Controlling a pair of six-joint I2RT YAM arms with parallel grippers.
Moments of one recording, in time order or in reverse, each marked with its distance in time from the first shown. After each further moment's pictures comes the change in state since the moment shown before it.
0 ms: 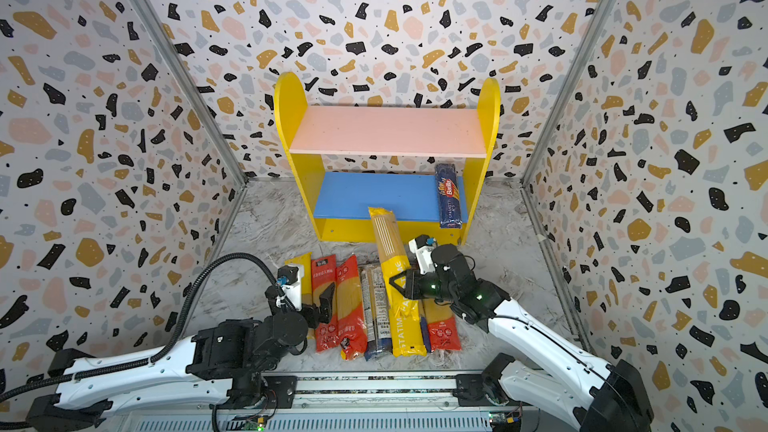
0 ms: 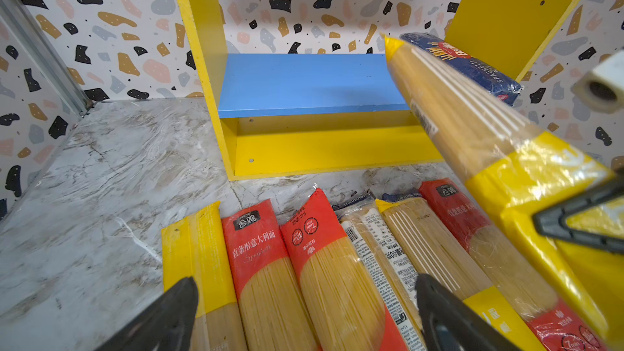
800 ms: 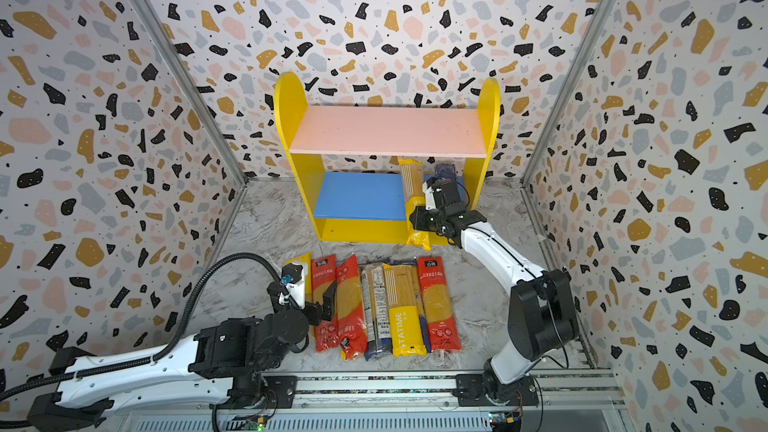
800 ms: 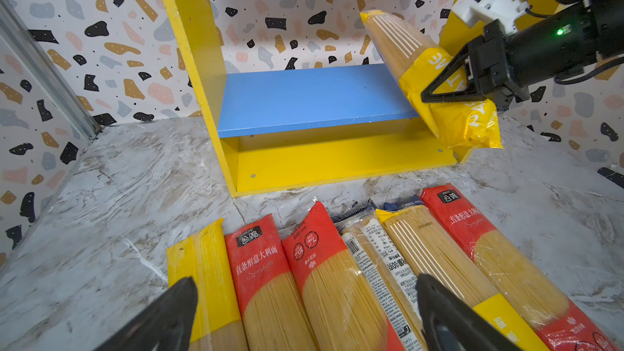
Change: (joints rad) left arm 0.000 0.024 0.016 0.063 -0.025 0.102; right arm -0.276 0.607 0.537 -0.117 0.178 -0.293
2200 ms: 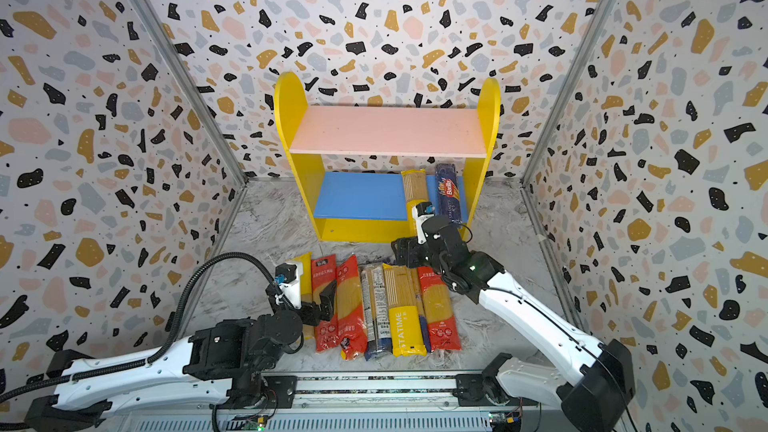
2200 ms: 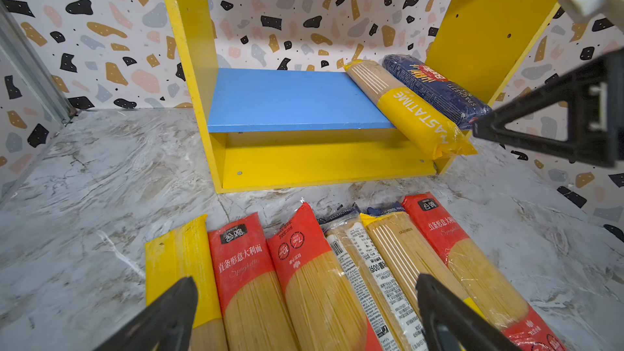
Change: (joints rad) left arm 0.000 -0.040 -0.014 0.008 0.036 -0.063; right arm 0.345 -0.506 -0.310 -0.060 0.258 0.060
